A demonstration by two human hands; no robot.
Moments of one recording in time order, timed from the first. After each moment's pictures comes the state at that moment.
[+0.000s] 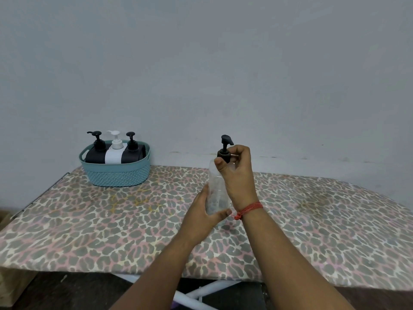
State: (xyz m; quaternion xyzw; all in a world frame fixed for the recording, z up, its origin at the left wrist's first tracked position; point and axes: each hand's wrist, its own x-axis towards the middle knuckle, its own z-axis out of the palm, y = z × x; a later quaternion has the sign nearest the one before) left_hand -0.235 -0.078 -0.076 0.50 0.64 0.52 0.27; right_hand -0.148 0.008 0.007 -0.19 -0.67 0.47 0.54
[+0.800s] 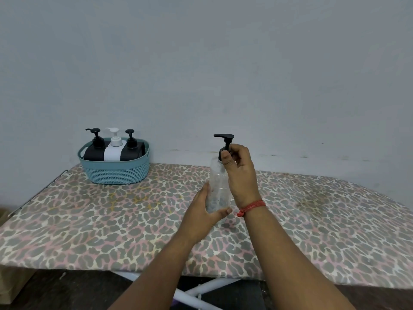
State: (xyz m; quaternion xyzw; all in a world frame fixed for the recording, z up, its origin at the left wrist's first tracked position) left_hand -0.235 -0.076 -0.080 0.48 0.64 0.53 0.28; right_hand -0.147 0.012 0.007 -0.20 -0.68 0.47 0.53
